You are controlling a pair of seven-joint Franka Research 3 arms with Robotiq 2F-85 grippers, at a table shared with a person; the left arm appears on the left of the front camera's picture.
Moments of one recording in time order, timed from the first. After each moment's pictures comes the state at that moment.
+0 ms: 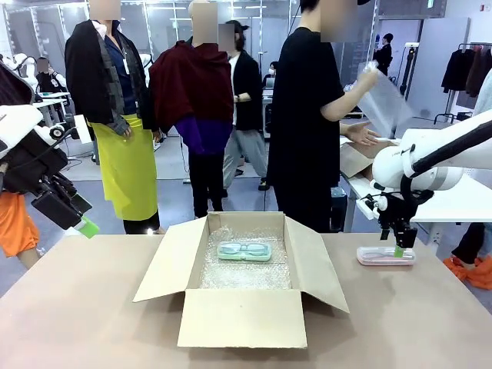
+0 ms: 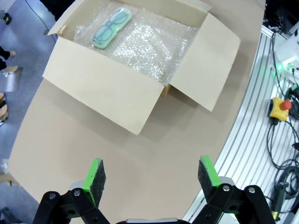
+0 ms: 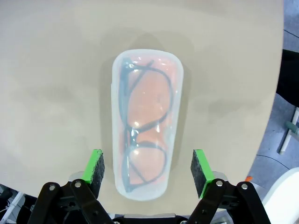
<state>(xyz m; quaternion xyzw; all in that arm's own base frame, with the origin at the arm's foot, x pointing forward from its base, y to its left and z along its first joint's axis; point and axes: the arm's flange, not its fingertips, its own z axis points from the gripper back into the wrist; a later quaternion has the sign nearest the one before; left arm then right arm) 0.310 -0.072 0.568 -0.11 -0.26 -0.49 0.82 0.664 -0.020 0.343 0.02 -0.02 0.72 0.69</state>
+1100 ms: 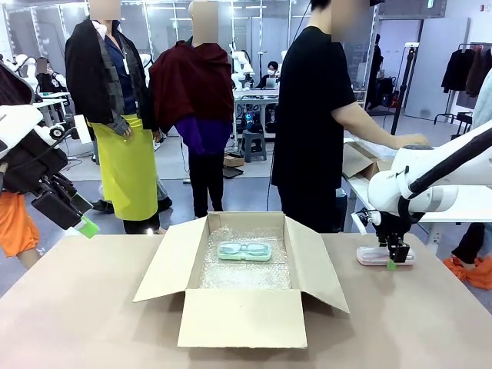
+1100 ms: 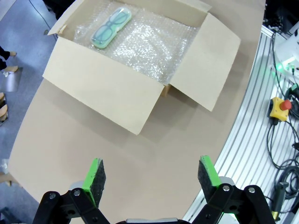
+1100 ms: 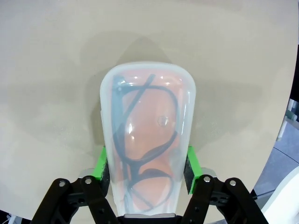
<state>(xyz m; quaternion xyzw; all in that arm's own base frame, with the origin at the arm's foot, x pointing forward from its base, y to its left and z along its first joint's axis) 0.310 -0.072 0.568 -0.11 -0.26 -0.49 0.82 0.650 -0.008 0.310 -0.03 -0.03 0.70 0.71</state>
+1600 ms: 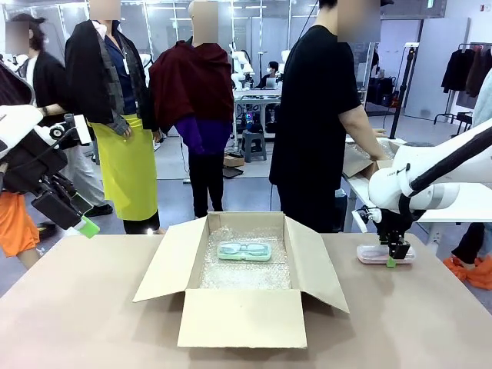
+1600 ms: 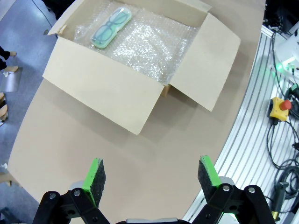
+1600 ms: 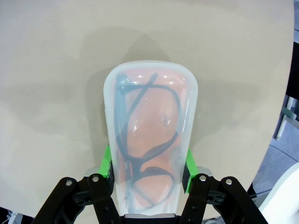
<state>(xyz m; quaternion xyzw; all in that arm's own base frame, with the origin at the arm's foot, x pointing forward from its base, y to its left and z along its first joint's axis) 0.310 -0.072 0.568 -0.11 -0.26 -0.49 0.82 0.650 -0.009 0.322 -0.03 -0.03 0.70 0.71</state>
